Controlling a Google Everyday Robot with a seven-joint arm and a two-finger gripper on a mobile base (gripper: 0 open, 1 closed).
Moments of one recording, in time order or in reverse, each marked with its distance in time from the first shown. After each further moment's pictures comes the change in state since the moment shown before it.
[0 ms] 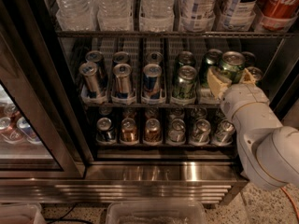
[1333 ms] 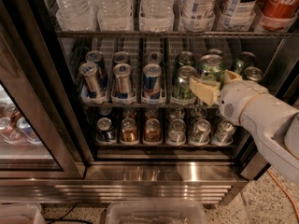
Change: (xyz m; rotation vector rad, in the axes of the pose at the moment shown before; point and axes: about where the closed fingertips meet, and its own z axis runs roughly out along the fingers) arm -0.008 0.066 -0.028 -0.360 0.173 -0.027
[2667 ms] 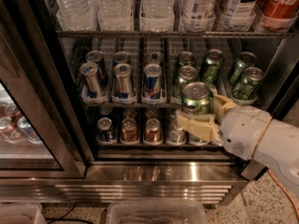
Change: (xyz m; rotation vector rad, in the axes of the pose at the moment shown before) arm 0.013 0.085 -0.057 -0.343 0.002 -0.088
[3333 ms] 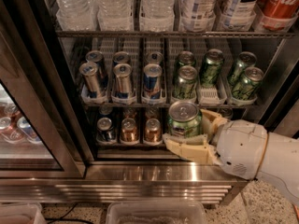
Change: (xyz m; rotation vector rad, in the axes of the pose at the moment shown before) arm -0.003 0.069 -0.016 -0.223 -0.021 -0.016
